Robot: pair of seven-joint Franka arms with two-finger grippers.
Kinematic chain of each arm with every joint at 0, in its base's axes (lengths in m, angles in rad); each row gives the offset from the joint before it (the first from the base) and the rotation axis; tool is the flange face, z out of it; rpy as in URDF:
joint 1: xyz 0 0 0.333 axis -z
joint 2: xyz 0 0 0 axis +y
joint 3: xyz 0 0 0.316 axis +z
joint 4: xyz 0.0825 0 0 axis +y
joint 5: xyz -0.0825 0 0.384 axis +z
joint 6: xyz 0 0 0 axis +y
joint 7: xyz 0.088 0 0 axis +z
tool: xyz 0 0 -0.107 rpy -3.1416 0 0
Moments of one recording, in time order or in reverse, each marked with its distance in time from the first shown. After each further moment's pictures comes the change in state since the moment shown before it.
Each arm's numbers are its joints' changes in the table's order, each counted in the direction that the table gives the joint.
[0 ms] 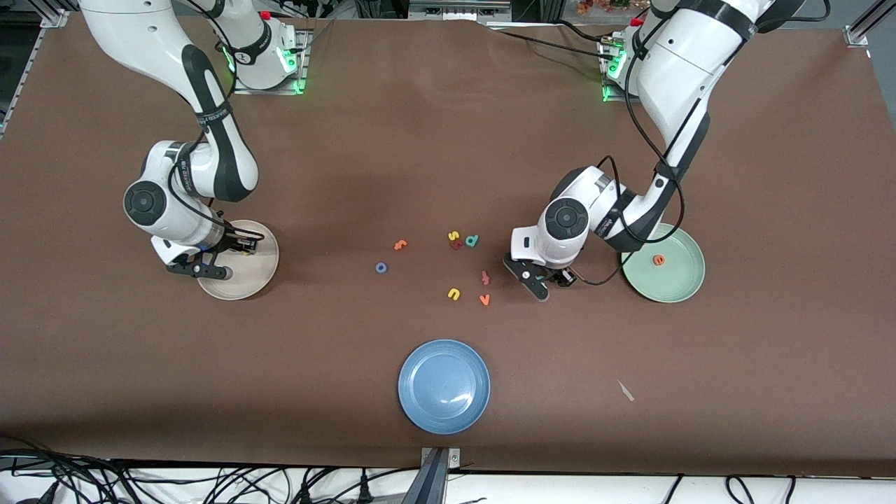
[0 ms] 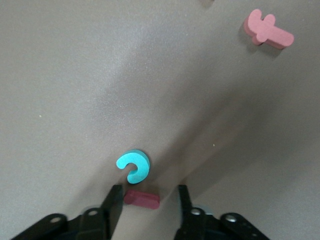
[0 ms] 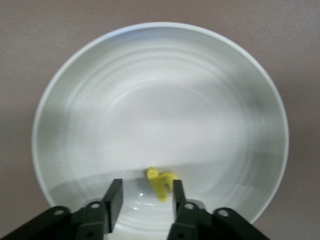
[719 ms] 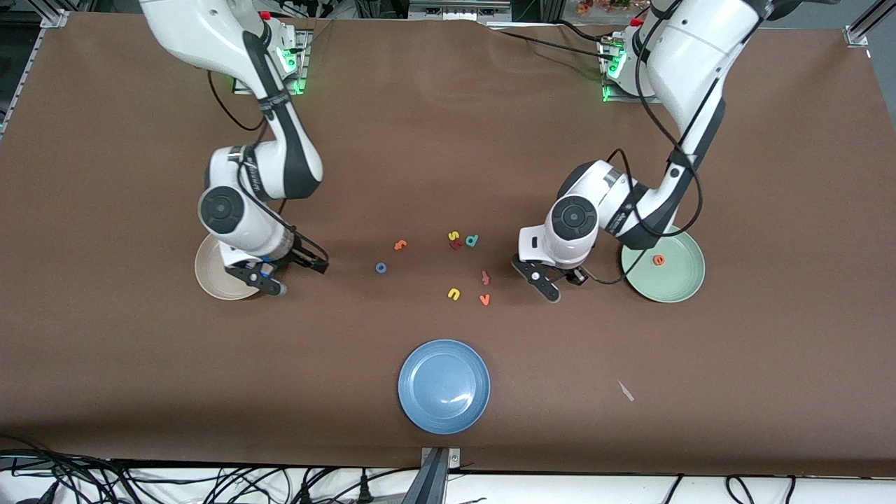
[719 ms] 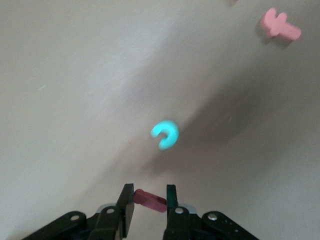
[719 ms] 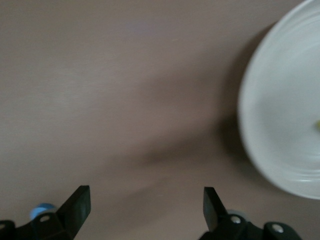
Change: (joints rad) left arm -0.022 -0.094 0.002 -0.031 0.000 0.190 0.000; right arm -0.213 0.117 0.020 -0.274 0.097 0.108 -0.514
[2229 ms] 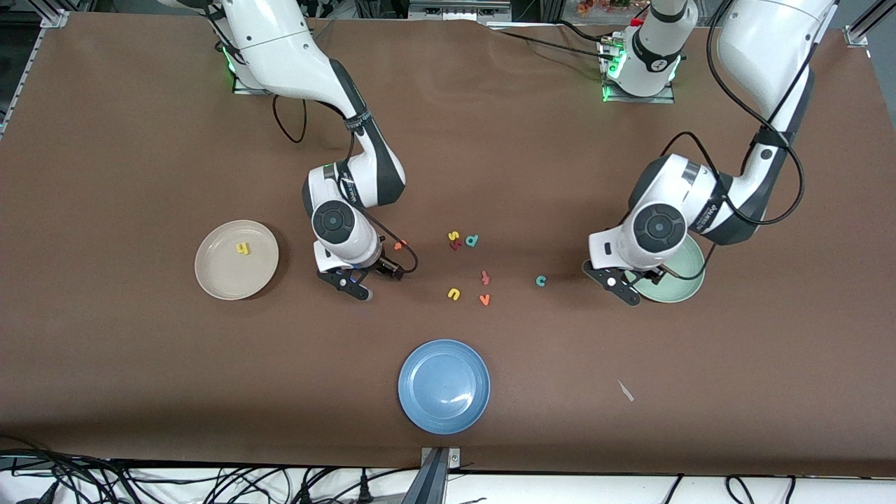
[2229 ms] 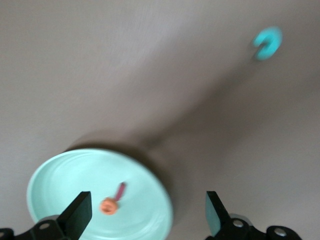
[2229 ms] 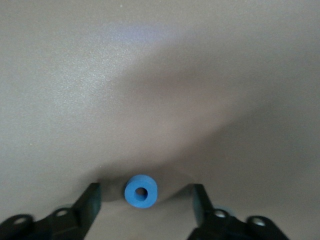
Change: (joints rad) left arm -0.254 -0.097 -0.136 0.052 0.027 0.126 0.077; right arm -0.128 0.226 0.047 -0.218 0.064 -0.017 -0.181
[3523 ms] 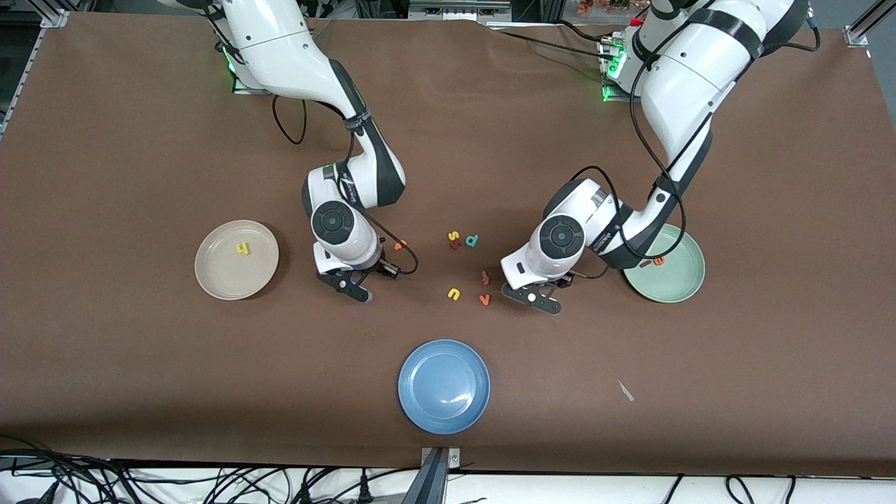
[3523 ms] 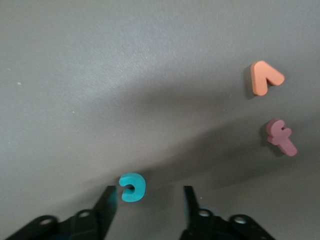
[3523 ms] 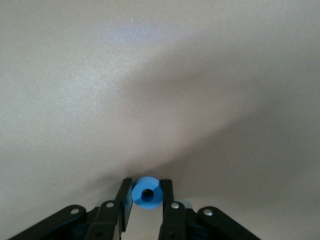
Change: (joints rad) left arm 0.187 0.299 -0.012 -0.210 0.021 -0.165 0.389; right arm 0.003 0.003 -0.007 -0.022 0.000 0.012 0.007
